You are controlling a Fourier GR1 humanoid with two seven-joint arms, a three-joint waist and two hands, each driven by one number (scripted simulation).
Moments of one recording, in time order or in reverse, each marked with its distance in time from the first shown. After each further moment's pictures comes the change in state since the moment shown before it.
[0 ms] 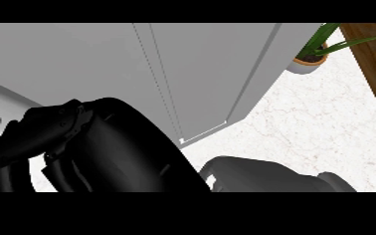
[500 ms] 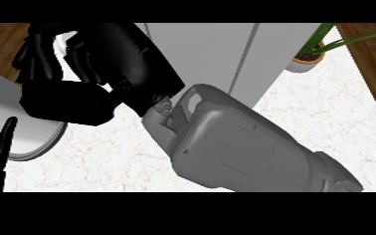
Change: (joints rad) left arm -0.020 -0.042 0.031 0.034 -0.020 -0.023 0.023; right arm -0.160 0.008 -0.145 0.382 0.031 0.118 -0.177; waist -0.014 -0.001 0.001
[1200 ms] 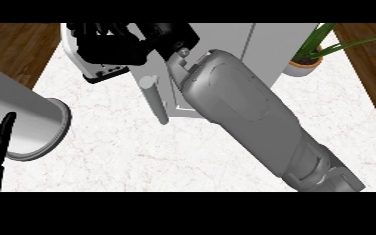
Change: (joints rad) left arm -0.028 -0.027 0.033 -0.020 -0.032 0.002 0.076; right arm -0.036 -0.003 -0.136 0.277 -0.021 0.209 -0.241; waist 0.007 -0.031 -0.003
